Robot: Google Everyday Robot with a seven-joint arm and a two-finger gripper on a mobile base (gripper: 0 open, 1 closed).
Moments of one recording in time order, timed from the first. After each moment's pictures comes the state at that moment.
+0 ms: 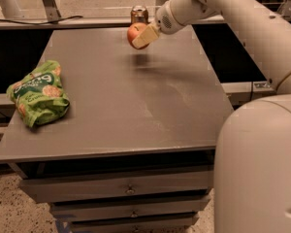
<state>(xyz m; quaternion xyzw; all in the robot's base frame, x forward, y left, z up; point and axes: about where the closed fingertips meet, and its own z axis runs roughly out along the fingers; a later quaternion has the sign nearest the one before) 0.774 -0.023 0.906 -0.44 0.79 0.17 0.39</state>
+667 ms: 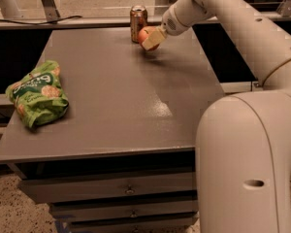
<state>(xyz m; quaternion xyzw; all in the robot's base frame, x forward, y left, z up) 0.813 -0.058 0.880 -0.42 0.82 0.12 0.37</state>
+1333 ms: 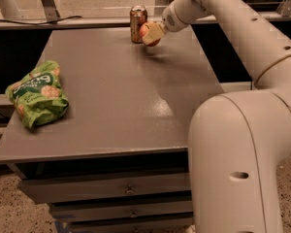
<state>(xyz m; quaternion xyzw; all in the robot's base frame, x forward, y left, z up) 0.832 -0.063 0.885 -0.38 0.84 0.12 0.38</state>
